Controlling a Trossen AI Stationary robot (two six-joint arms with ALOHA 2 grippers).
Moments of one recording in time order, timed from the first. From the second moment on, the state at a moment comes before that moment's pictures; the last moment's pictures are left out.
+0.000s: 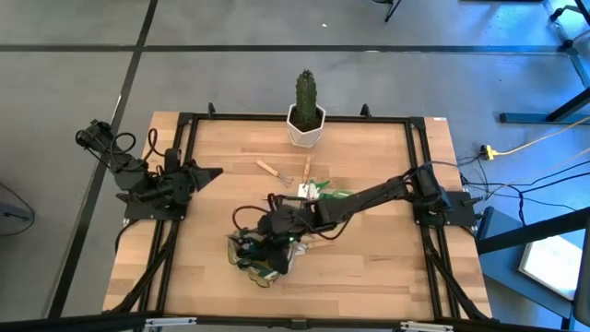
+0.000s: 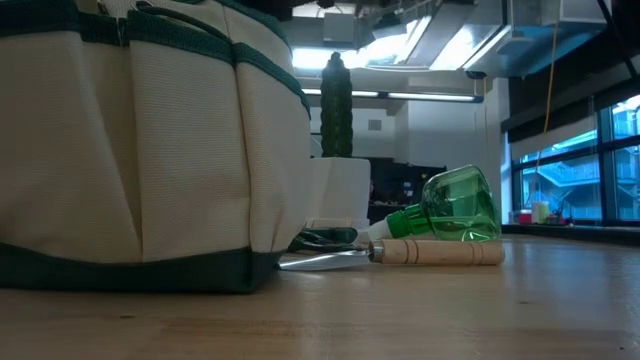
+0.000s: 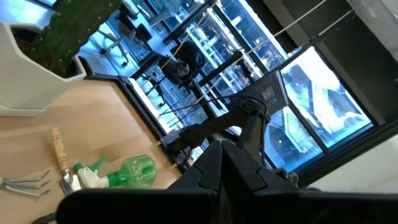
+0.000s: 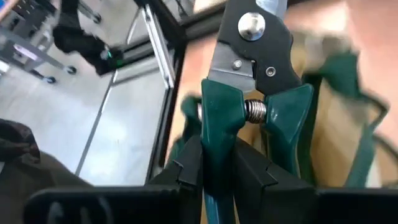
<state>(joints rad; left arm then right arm) -0.67 0.55 0.65 -0.04 -1.02 -0.87 0.28 2.13 1.66 -0.09 -0.20 0.52</state>
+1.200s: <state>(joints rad) -0.67 0.56 0.65 0.00 -1.06 -0.80 0.28 2.12 1.76 -0.61 -0.27 0.57</state>
